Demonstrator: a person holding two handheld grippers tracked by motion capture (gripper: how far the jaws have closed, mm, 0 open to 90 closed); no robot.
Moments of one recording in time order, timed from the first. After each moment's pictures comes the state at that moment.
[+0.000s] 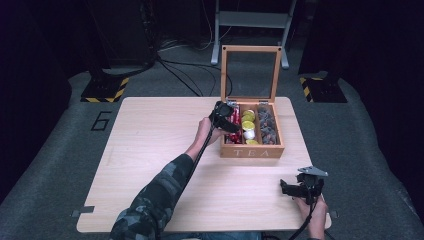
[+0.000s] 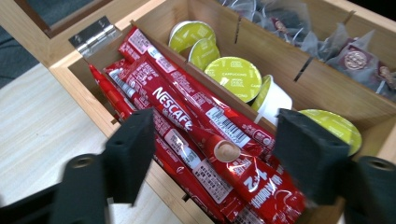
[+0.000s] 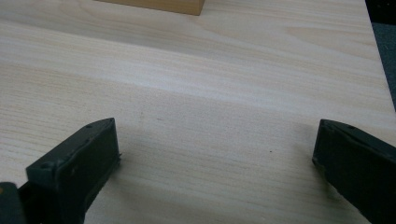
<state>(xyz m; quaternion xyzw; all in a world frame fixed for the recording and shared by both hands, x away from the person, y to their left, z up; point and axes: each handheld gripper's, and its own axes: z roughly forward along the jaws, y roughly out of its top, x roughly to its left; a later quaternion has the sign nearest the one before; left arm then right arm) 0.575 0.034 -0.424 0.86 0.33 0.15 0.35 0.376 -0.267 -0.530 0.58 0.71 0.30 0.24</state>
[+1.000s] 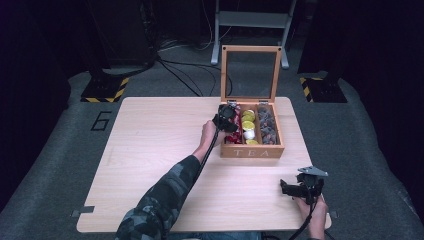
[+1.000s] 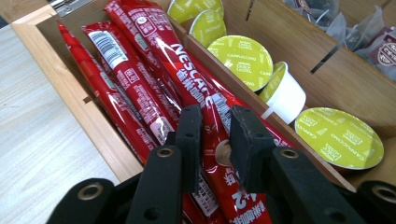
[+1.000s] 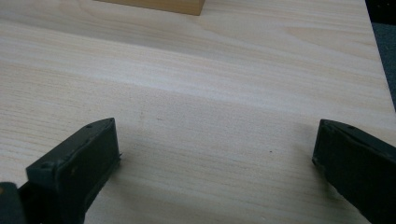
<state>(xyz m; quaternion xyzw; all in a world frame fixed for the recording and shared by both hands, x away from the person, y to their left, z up) 0.581 0.020 -0.442 0.85 0.39 0.13 0.33 0.376 -0.267 -0.530 0.58 0.71 0.30 0.24</state>
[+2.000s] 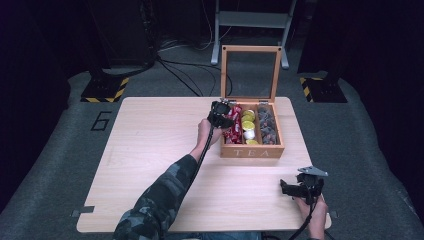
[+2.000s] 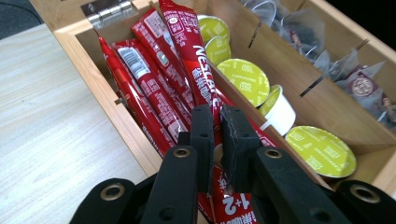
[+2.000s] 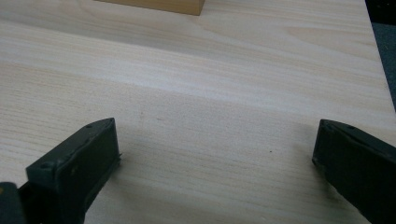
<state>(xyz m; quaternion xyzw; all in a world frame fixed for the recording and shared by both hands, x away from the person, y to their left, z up) 0.578 0.040 -0.425 0.82 0.41 0.12 0.37 0.376 -0.267 -0.530 0.58 0.71 0.30 0.24</state>
